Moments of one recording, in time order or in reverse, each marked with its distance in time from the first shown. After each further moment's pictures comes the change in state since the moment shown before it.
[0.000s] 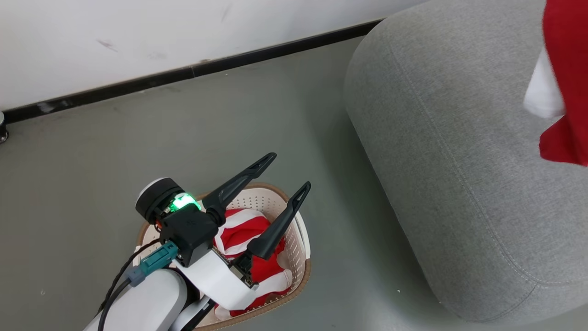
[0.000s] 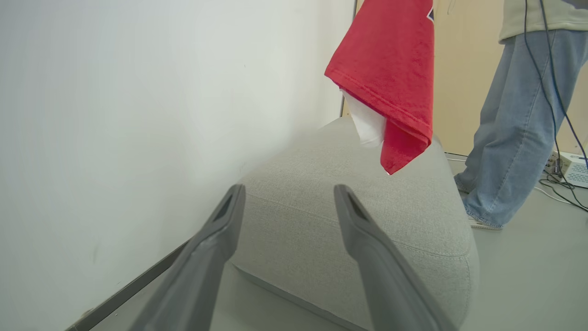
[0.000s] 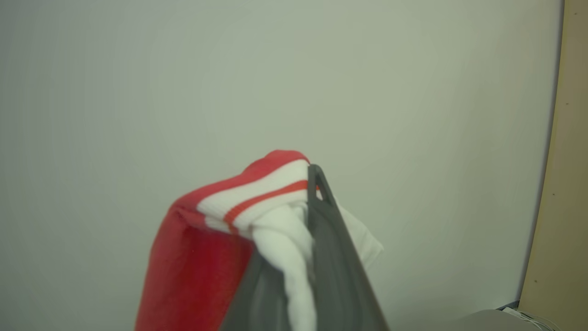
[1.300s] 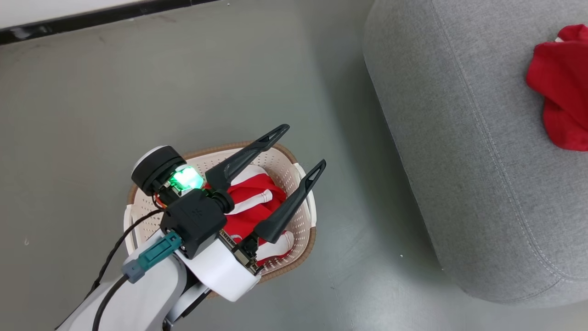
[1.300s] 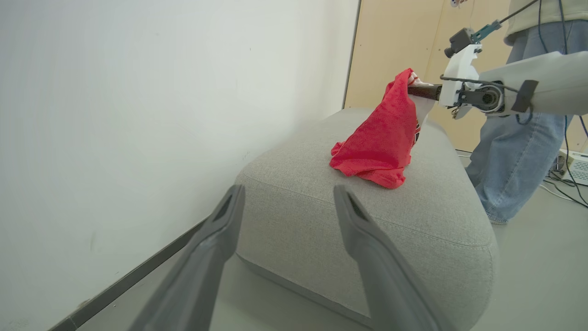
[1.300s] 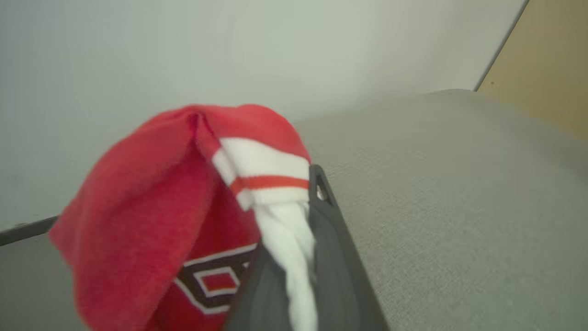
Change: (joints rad) left arm -0.091 0.017 -0.007 -0.090 0.054 0.004 0.044; right arm 0.288 0.091 0.001 0.399 -0.015 0.000 -0.130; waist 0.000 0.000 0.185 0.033
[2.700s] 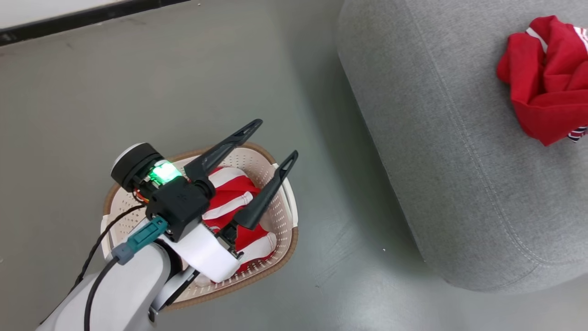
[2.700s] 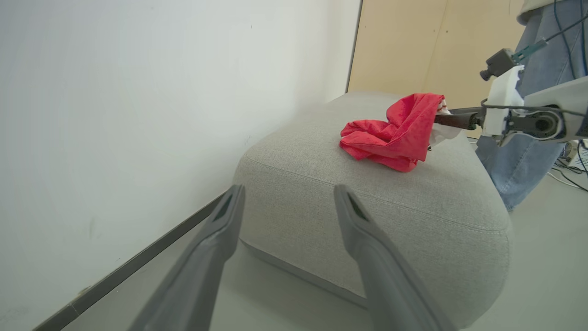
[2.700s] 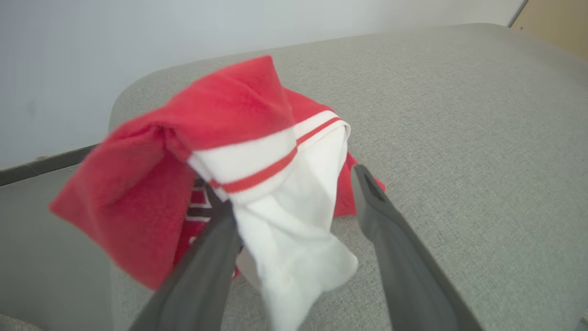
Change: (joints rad) left arm -0.010 0.030 0.021 0.087 -0.003 0.000 -0.012; right arm 0.145 0.148 0.089 0.012 0.007 0.000 -0.070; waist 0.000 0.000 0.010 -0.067
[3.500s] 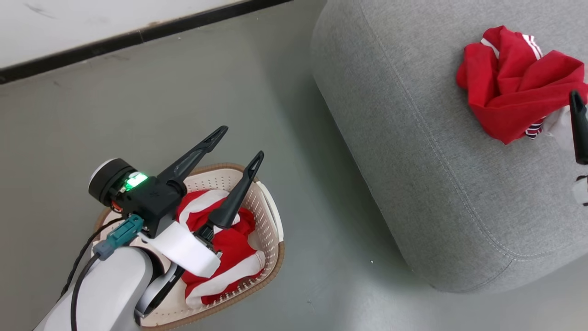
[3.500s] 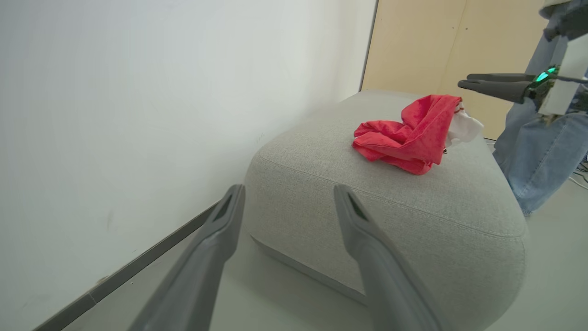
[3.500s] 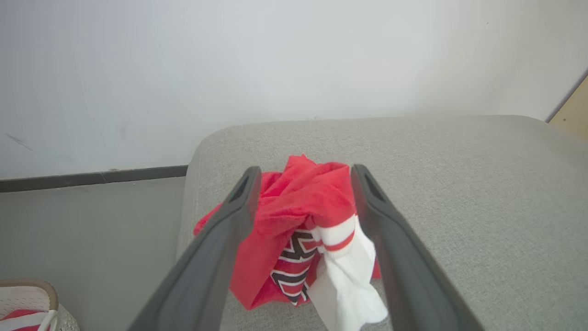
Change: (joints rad) left arm 0.049 0.016 0.048 0.080 -0.031 0.022 -0.029; right arm 0.119 -0.019 0.054 -0.337 -0.063 0.000 -0.016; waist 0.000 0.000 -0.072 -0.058
